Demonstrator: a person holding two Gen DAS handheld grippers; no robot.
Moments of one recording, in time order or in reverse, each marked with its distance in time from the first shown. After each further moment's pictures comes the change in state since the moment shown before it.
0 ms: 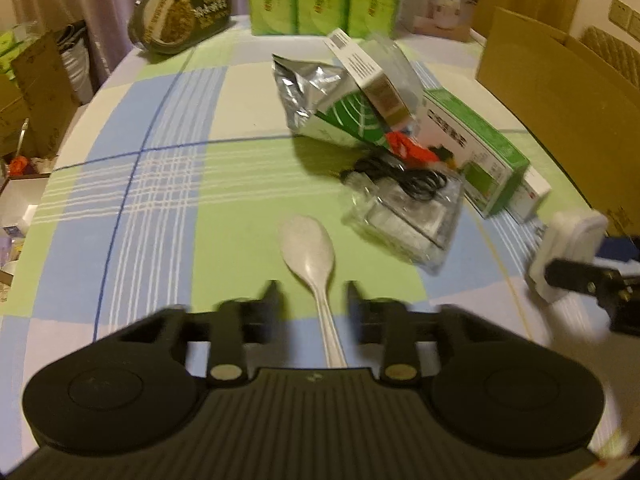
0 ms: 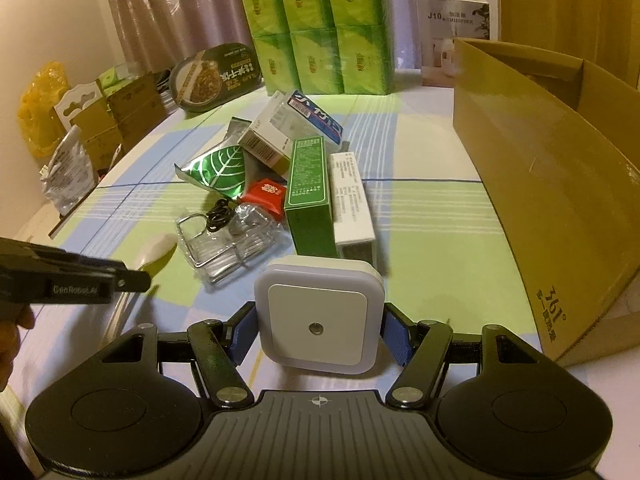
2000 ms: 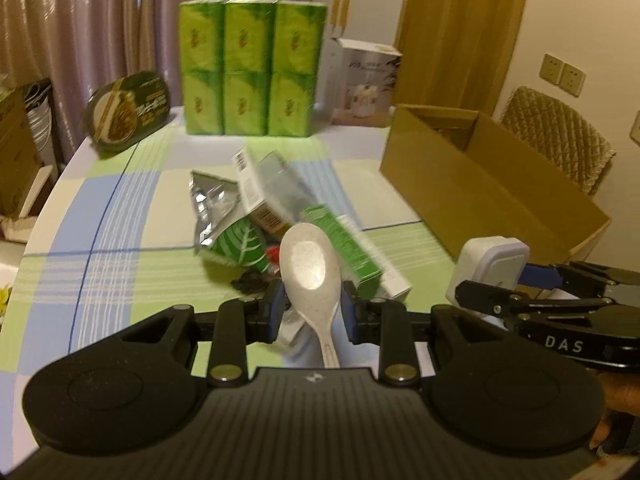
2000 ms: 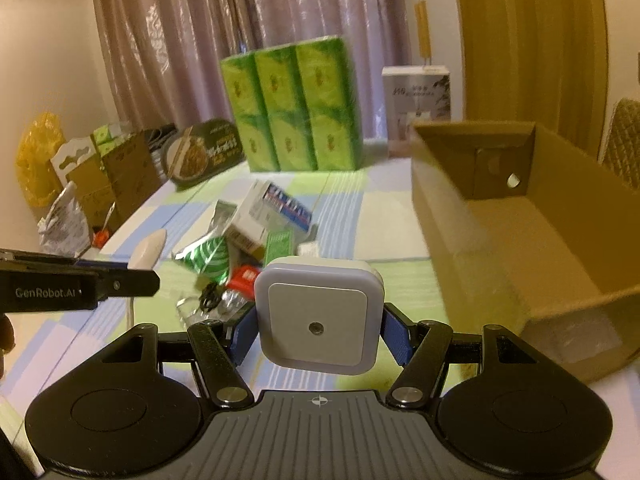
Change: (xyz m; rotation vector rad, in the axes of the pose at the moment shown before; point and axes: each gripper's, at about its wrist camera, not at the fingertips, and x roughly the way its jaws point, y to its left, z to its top) left arm -0.088 -0.070 0.041 0.028 -0.201 -0.161; right arm -0.071 -0.021 0.034 0.027 -0.181 -0.032
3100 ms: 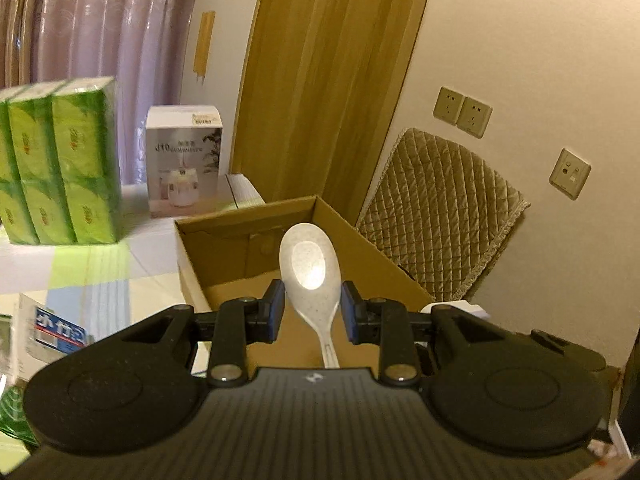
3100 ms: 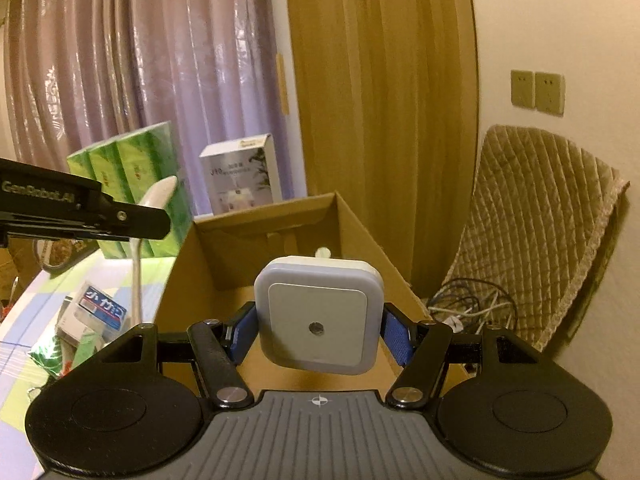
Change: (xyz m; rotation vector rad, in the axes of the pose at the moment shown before) left arm 0.088 -0.202 0.131 0.059 -0.089 -0.256; right arm -0.051 -0.181 0.049 0.098 -0.131 -0.262
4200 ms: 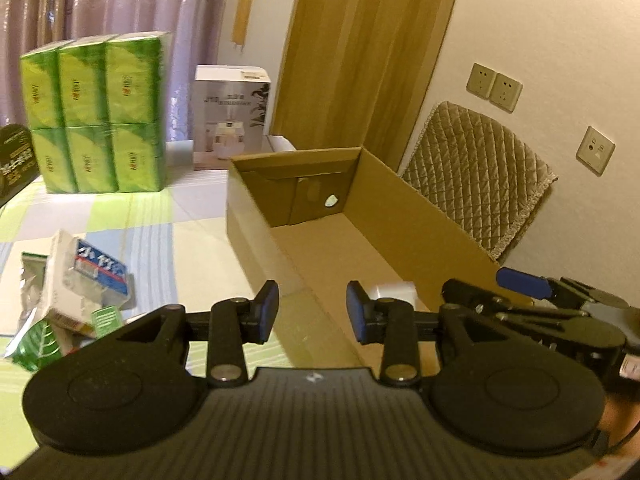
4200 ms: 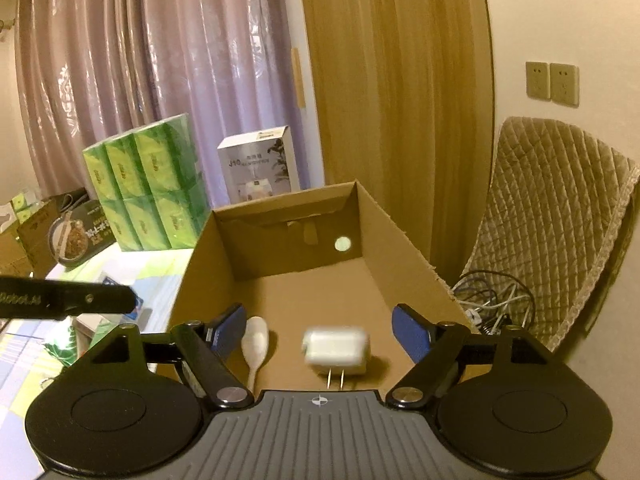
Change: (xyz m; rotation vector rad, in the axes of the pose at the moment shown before) left arm -0.032 0.035 -0.051 -0.033 0.055 0.084; right arm 0.000 0.010 -0.006 0.005 0.010 0.059
